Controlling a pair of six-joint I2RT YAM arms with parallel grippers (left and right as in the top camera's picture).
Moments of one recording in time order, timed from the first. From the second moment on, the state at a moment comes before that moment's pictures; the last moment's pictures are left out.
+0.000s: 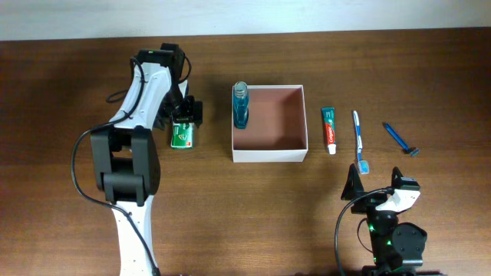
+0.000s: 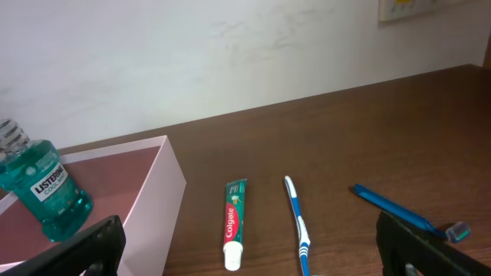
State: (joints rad) left arm -0.13 2.35 2.02 -1.32 0.03 -0.15; right arm -0.04 0.01 0.01 -0.07 0.00 0.20
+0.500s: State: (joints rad) left arm -0.13 2.35 1.91 -1.24 0.03 -0.15; right arm -0.04 0.01 0.01 -0.07 0.00 0.20
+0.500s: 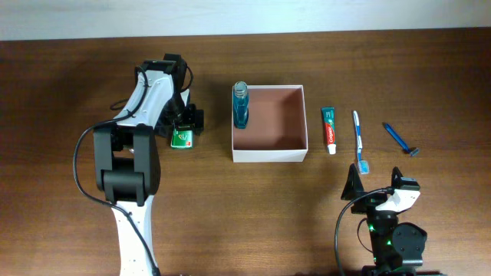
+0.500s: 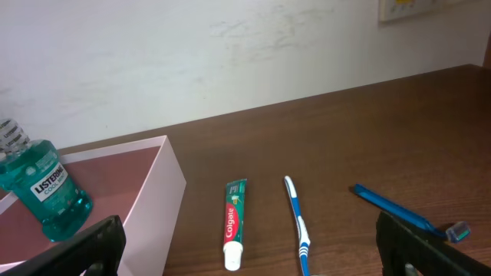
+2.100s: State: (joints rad) left arm -0.13 2.35 1.89 -1.19 0.03 -0.16; right arm -0.04 0.01 0.01 -0.07 0.00 0.20
